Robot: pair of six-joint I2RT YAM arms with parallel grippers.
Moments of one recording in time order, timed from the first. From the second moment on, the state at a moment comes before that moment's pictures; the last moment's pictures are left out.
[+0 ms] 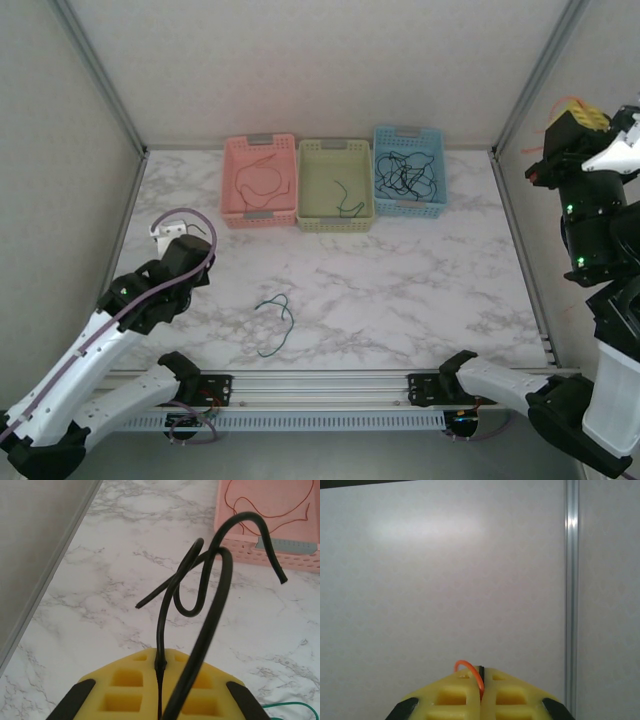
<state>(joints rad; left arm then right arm) -0.62 0.79 0.98 -1.09 -0.68 -0.61 0.58 1.07 2.13 -0.79 0.54 -0.06</state>
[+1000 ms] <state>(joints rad) -0.62 0.60 0.98 -1.05 -0.55 -0.55 0.58 1.82 2.29 -0.60 -0.16 0.37</state>
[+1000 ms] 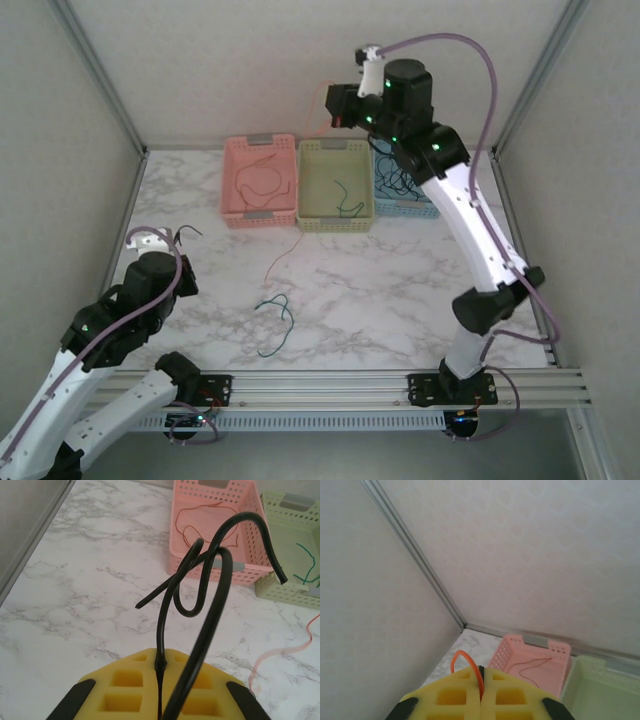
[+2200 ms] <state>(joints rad) -0.62 0.59 0.97 -1.04 -0.52 -0.55 0.58 2.55 2.77 -0.11 -0.34 0.79</state>
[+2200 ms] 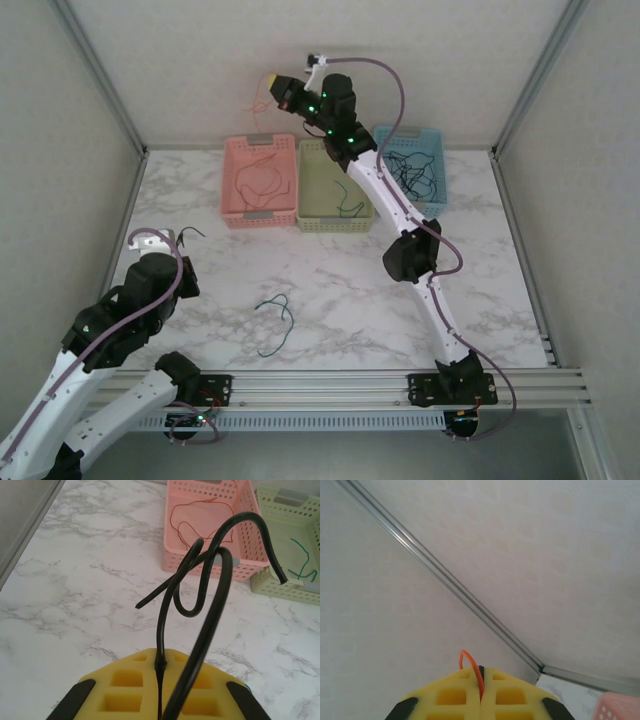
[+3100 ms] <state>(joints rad) -0.62 0.59 0.96 -1.03 -0.52 -0.55 0.66 2.58 2.74 -0.54 -0.35 0.55</state>
